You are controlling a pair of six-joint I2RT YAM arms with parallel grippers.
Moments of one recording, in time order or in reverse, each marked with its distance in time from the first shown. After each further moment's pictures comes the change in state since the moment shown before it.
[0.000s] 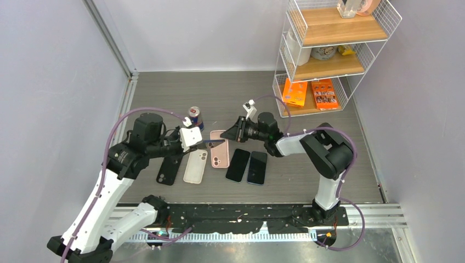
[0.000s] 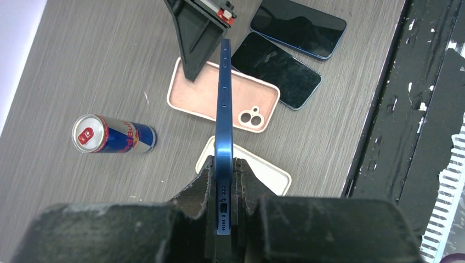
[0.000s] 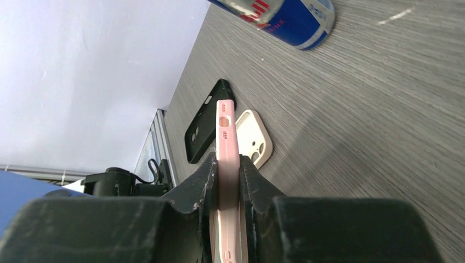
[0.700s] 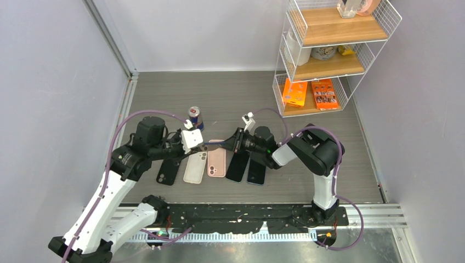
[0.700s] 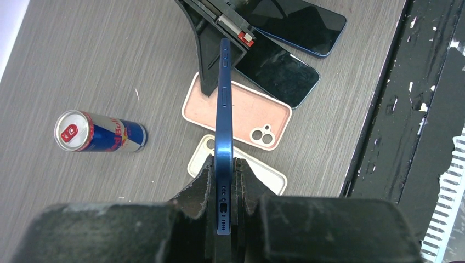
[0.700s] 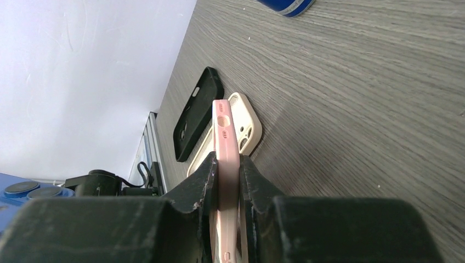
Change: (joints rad) left arm 0.000 -0.016 -0.079 0.055 0.003 -0.023; right arm 0.092 0.121 -0.130 0.277 0.145 0.079
